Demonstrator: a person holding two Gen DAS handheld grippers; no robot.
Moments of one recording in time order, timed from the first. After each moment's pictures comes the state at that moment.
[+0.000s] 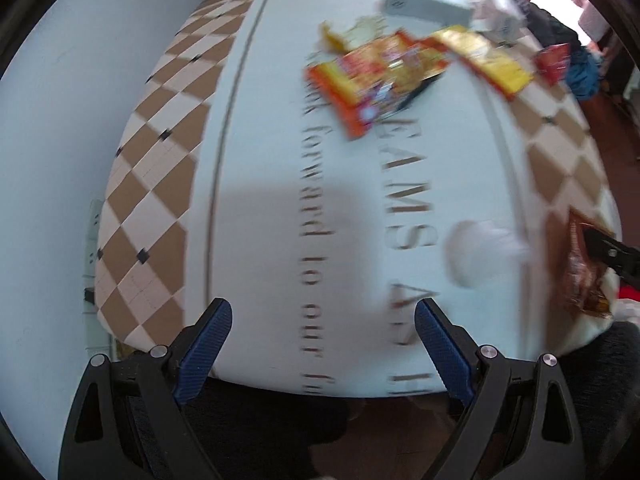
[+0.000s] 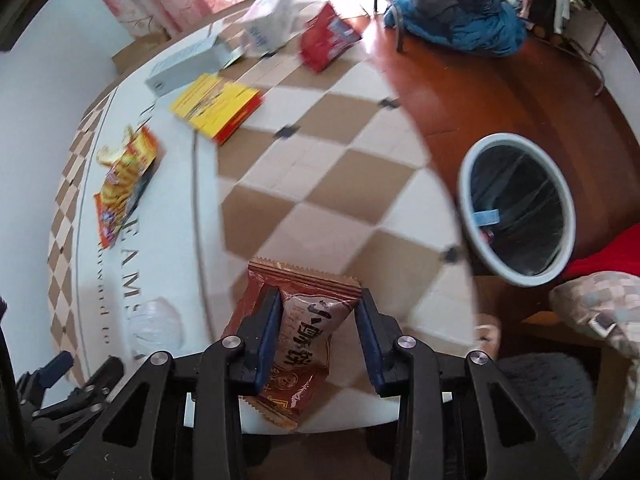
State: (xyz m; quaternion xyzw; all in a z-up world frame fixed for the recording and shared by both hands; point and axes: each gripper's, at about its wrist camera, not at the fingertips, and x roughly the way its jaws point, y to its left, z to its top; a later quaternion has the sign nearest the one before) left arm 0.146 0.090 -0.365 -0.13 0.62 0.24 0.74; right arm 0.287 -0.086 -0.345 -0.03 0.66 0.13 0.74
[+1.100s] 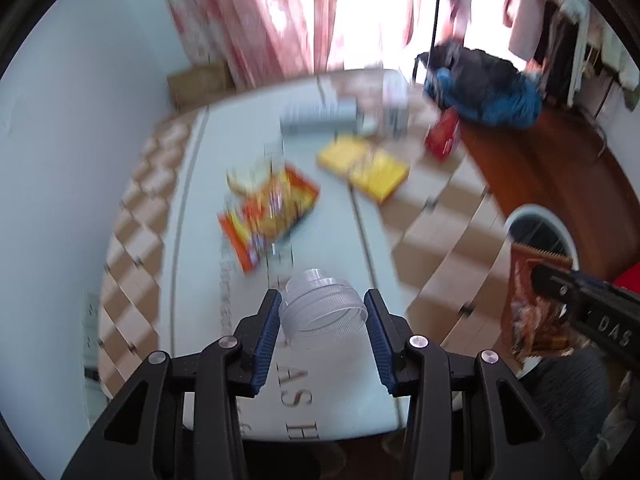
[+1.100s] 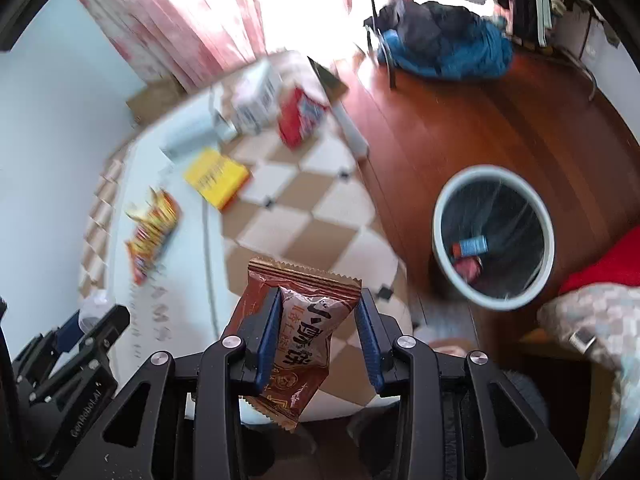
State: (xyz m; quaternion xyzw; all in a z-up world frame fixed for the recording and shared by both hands) left arm 0.195 0.015 -0.274 -0.05 0.51 0.20 0.84; right arm 0.306 -0.132 -0.270 0.02 0.61 0.16 0.78
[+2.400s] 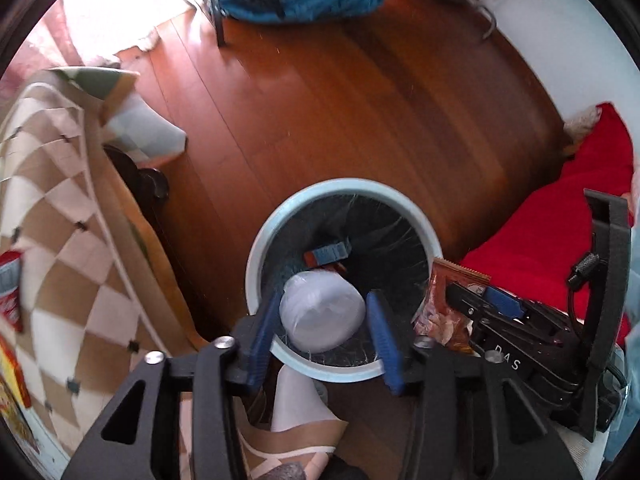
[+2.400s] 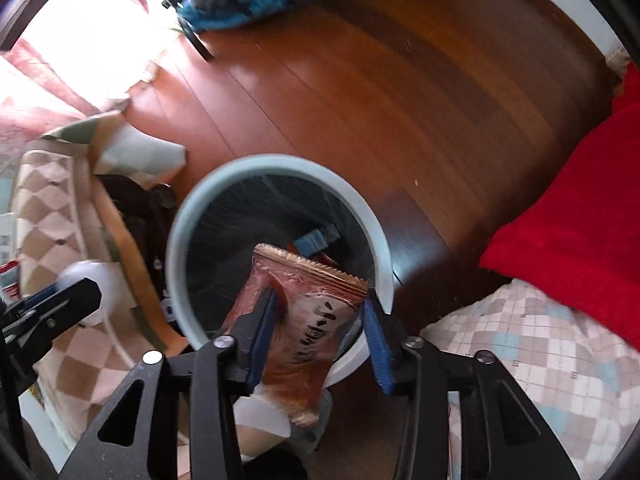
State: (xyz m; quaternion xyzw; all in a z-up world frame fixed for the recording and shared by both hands) left arm 0.508 -0.223 -0.402 -0.05 0.68 -0.07 0.73; right arm 0.491 -0.433 -0.452 0.10 0.72 -0.03 0.69
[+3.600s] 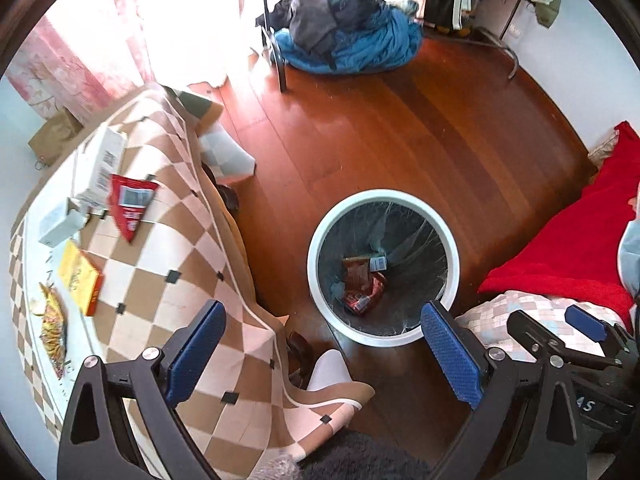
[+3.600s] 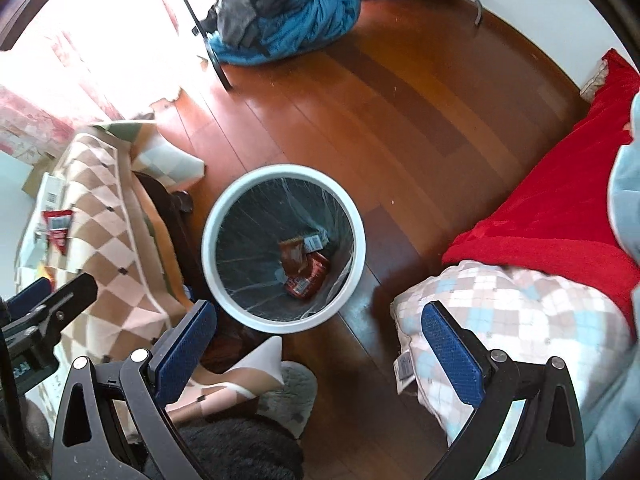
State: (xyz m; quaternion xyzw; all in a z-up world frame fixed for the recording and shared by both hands) left arm 0.401 -0.207 -0.296 -0.02 0.59 0.02 0.80; right arm 0.410 -0.421 -0.304 0.06 0.65 -0.03 0.75
